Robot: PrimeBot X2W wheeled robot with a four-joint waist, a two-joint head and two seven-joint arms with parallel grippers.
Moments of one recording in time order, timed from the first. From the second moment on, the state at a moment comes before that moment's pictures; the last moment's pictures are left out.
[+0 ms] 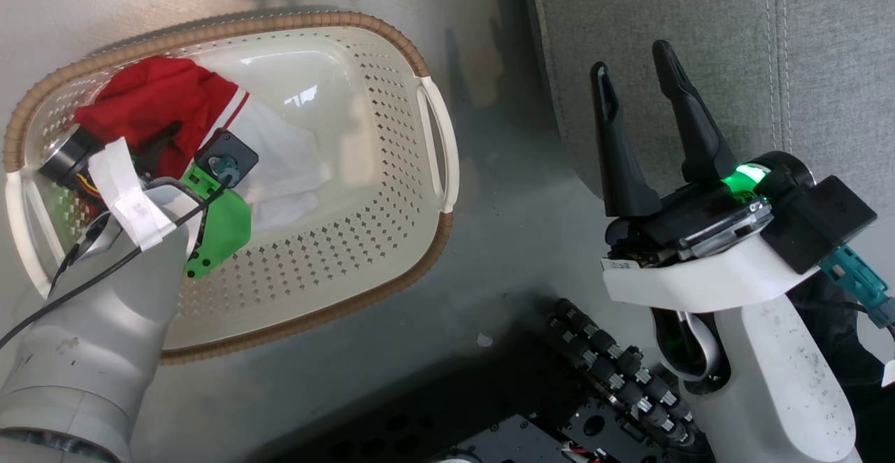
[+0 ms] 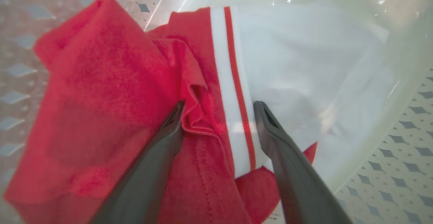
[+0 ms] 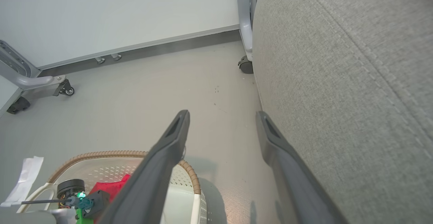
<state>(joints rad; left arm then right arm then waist) -0.96 0.25 -0.56 1.19 0.23 -0.06 -0.06 -0.35 -0.05 0.25 -0.14 0.31 0.13 -0.26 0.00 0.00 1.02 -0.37</state>
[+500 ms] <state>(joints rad) -0.99 0.26 -0.58 1.26 0.19 -0.10 -0.08 -0.34 -0.05 0.24 -0.15 0.31 0.13 -0.26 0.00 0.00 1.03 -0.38</state>
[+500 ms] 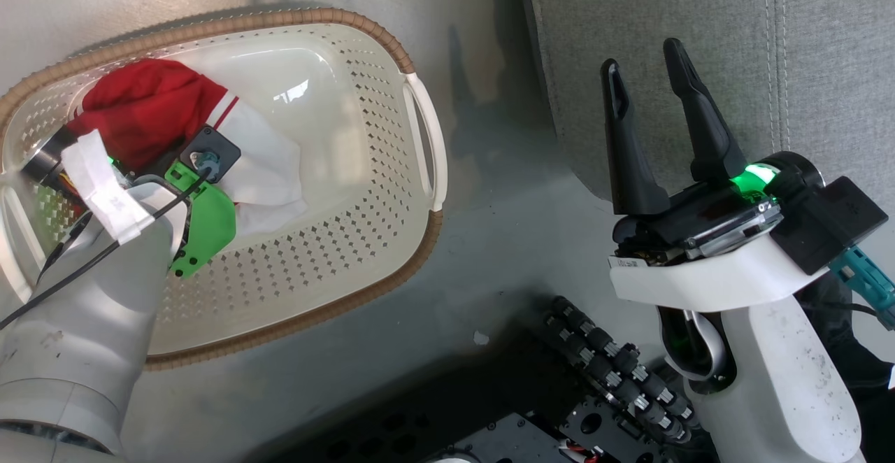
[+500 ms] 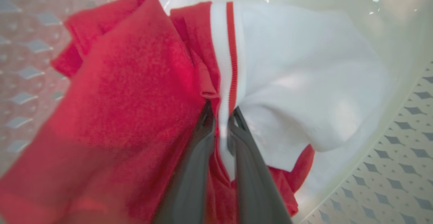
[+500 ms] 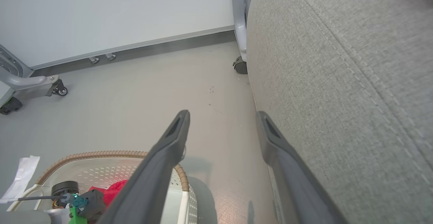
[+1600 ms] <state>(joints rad) -0.69 0.21 -0.70 0.70 -0.21 -0.13 -0.26 -0.25 -0.05 0.14 -0.06 0.21 0.13 -0.26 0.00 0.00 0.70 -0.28</state>
